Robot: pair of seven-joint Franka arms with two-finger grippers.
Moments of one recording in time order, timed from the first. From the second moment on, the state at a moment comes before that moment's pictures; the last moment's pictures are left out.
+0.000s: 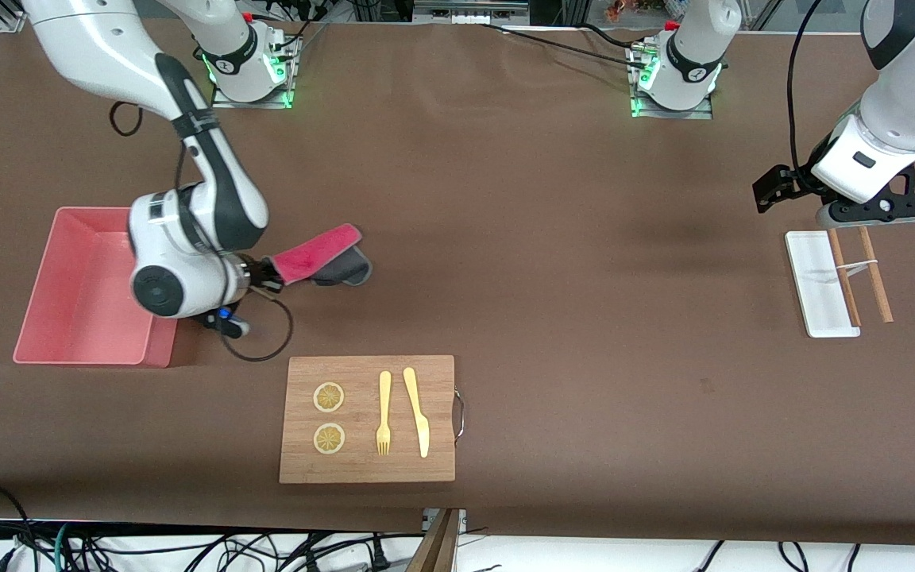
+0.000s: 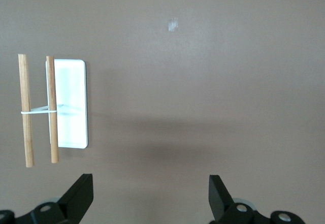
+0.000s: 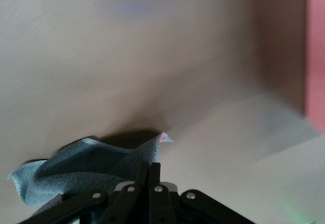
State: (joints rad) left arm -0.14 -0.09 0.05 -1.89 0.08 1.76 -0.19; right arm 0.18 0.54 0.00 -1.73 0.07 1.86 0.53
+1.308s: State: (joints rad) left arm -0.06 -0.04 0.06 -1.74 0.02 1.76 -0.19; right arm 0.24 0.62 0.36 -1.73 -0.04 2.25 1.24
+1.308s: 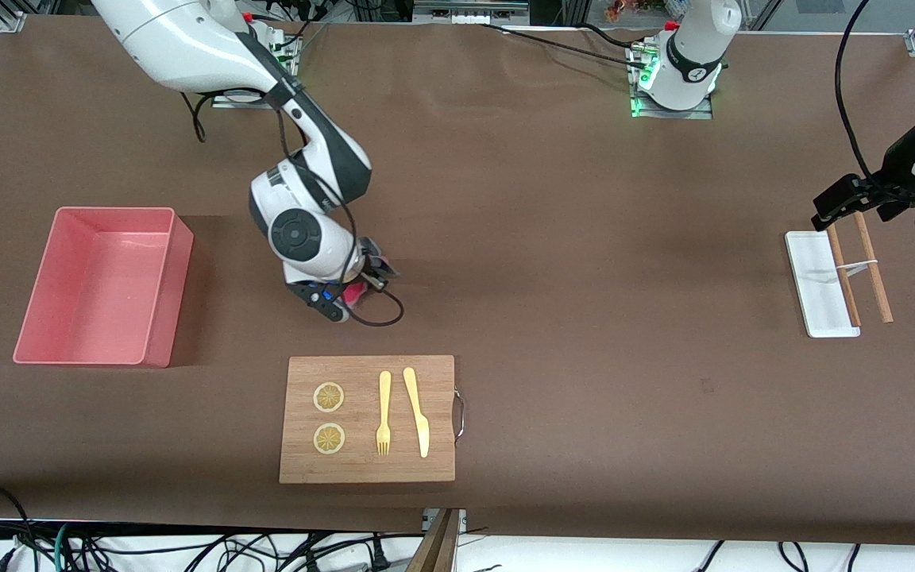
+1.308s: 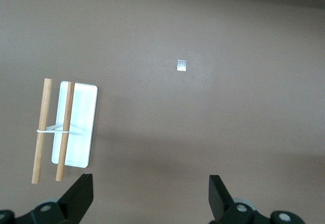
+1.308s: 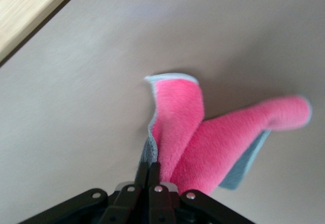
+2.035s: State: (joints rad) left arm -0.06 -0.04 0.06 -1.73 0.02 1.75 -0.19; right arm 0.26 0.66 0.41 -1.72 -0.05 2.35 1.30
